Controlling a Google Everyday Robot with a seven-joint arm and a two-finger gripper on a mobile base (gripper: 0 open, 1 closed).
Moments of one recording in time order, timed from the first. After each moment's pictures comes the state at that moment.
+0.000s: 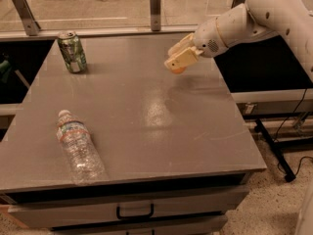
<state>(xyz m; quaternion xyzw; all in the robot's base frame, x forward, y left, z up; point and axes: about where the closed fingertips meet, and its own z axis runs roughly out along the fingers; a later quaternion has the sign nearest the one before) 0.668 -0.062 0.900 -0.56 0.69 0.24 0.38</state>
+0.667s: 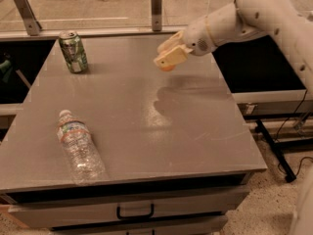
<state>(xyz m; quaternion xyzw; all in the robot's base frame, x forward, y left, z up) 0.672 -0.029 0.909 -0.57 0.67 0.25 0.40</state>
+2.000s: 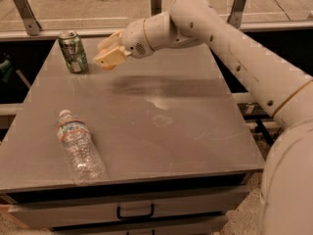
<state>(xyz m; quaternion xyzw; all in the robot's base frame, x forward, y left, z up) 0.671 0.139 0.918 -0.60 0.58 0.31 0.46</state>
